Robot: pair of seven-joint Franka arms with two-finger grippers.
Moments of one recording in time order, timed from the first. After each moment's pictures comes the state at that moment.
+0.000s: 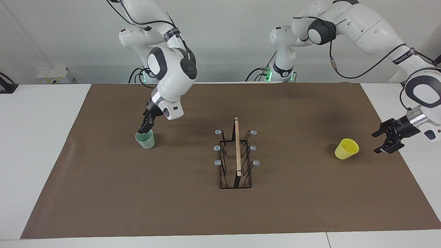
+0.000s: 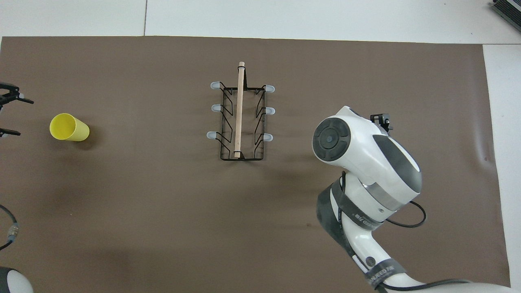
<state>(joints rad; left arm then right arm) -0.07 0.63 0.63 -1.36 -0.67 1.68 -0.49 0.34 0.16 0.10 -1.92 -0.71 1.76 -0.87</state>
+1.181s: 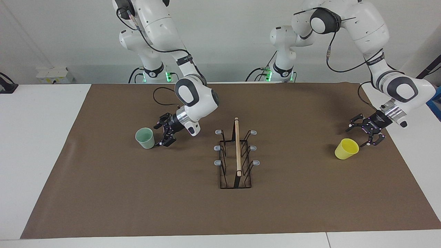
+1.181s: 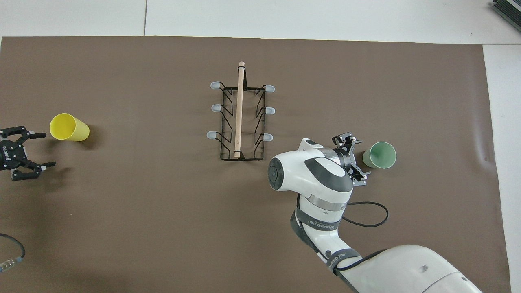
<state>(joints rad) -0.09 0.45 0.68 -1.96 -1.14 1.88 -0.82 0.44 0.37 0.09 -2.05 -0.98 1.79 -0.68</state>
